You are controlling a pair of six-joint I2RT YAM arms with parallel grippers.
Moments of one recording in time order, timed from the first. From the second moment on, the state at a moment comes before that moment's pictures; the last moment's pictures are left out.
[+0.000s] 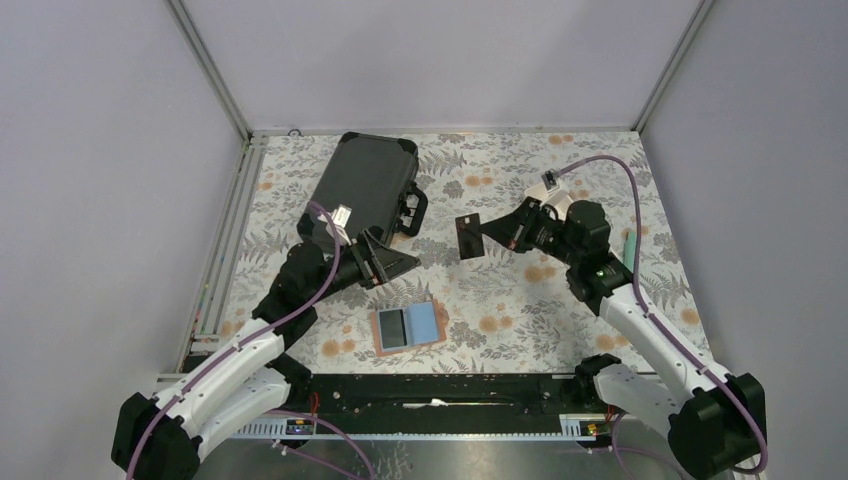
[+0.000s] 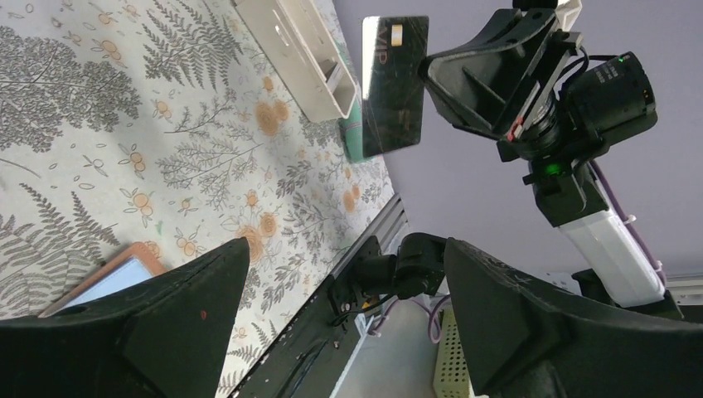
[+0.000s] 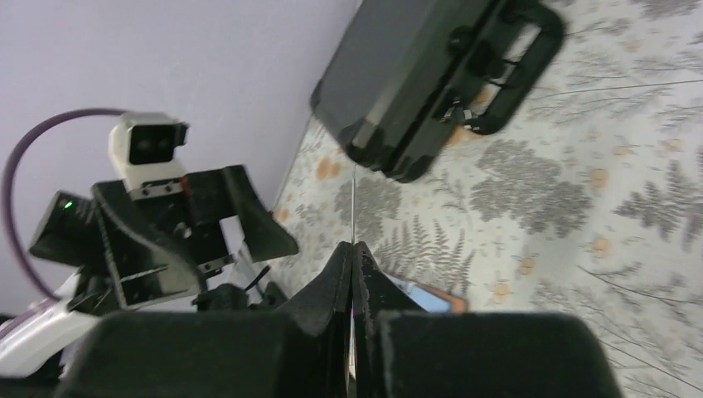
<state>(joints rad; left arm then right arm) -0.55 0.79 0.45 0.19 0.43 -1.01 0.35 0.99 0.68 0.09 -0.47 0.78</state>
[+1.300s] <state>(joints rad) -0.58 0.86 0.36 0.62 0.49 -1.25 0.66 1.07 0.71 0.25 -0.45 0.87</state>
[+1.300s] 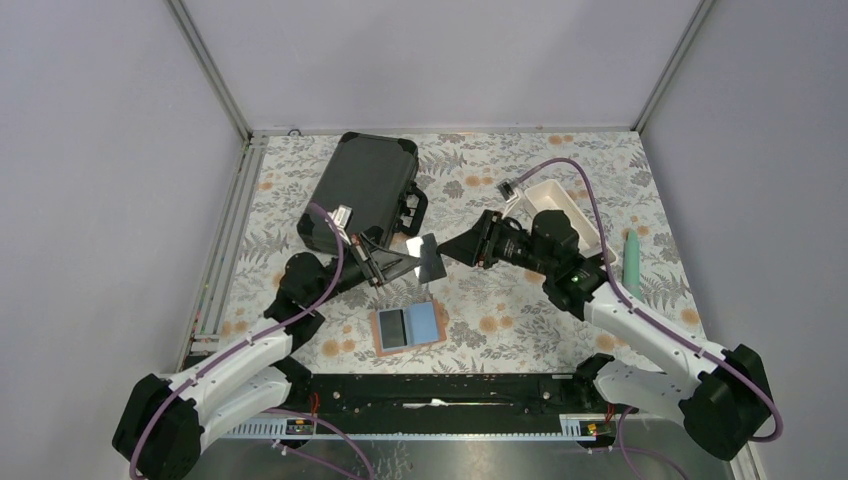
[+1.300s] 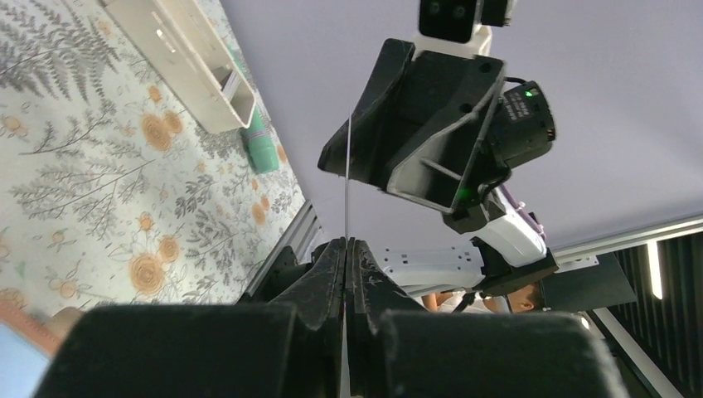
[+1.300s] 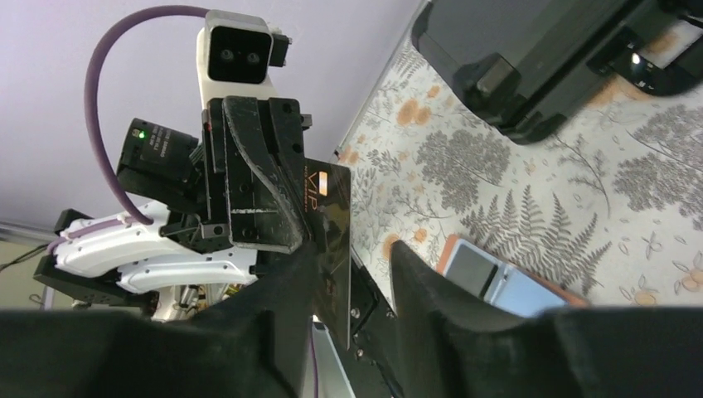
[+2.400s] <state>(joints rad) -0.49 0.77 0.23 -0.17 0.44 -0.95 0.89 1.37 0.63 -0.06 -0.15 0.65</state>
